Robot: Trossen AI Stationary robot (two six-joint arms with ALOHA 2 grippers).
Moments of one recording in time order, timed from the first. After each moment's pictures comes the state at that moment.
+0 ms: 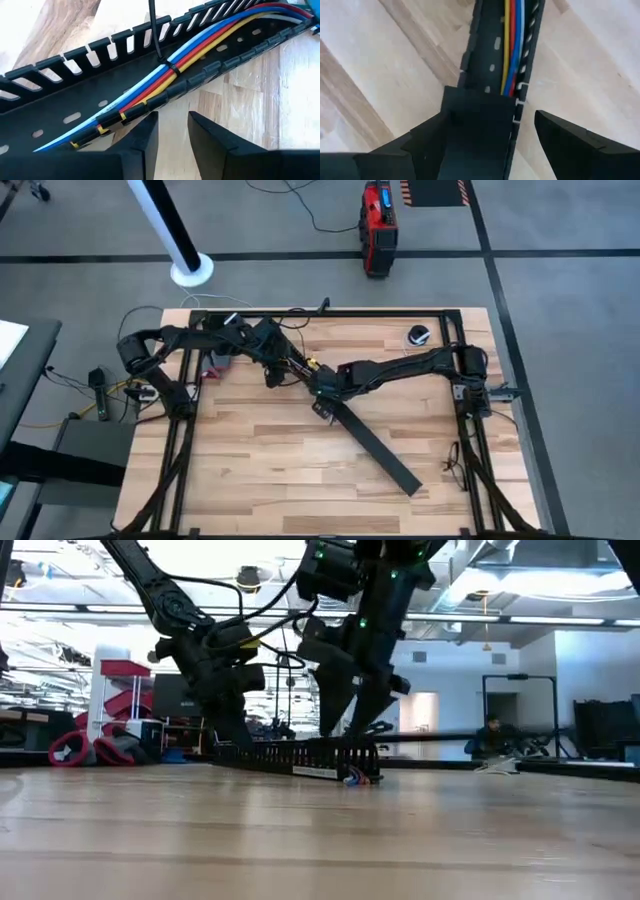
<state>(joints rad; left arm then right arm) 0.57 1.60 0.80 -0.22 0.33 0.24 -0.02 2.02 1.49 -0.69 0.23 0.60</state>
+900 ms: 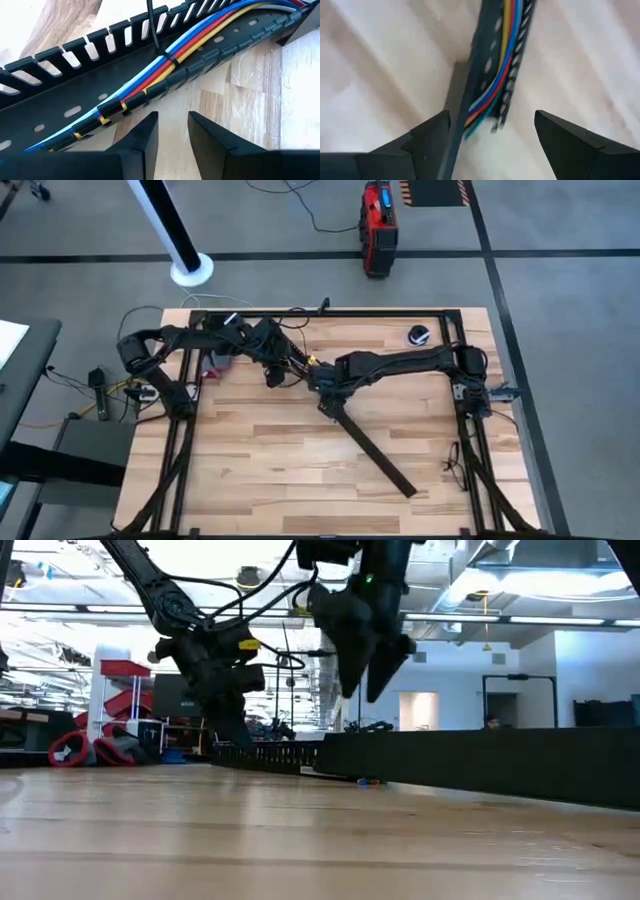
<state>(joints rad) 0.57 1.60 0.80 -0.22 0.33 0.23 0.02 2.01 1.73 -1.11 0.14 0.57</state>
